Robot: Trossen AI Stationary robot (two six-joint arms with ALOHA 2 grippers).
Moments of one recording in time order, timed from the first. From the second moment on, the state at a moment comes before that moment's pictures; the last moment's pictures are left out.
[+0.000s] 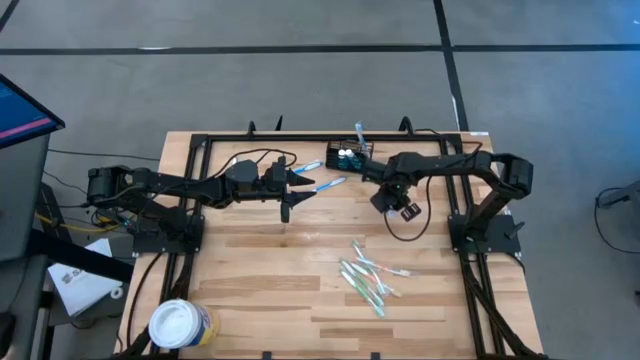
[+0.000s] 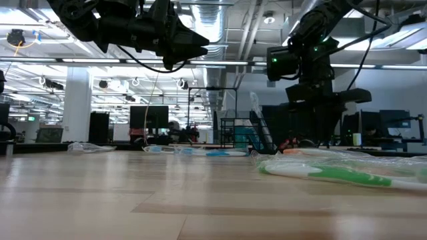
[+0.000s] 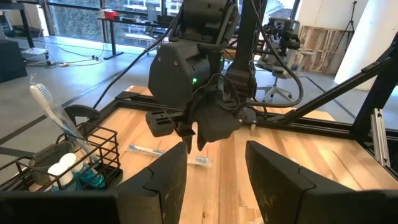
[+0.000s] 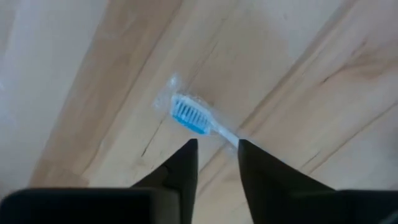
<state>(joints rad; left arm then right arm) 0.20 1.35 0.61 0.65 0.07 -0.09 -0.33 1.64 1.01 -0.95 0.03 -0.95</state>
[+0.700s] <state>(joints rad) 0.20 1.35 0.61 0.65 0.07 -0.09 -0.31 1.64 0.90 -0.77 0.06 -1.10</state>
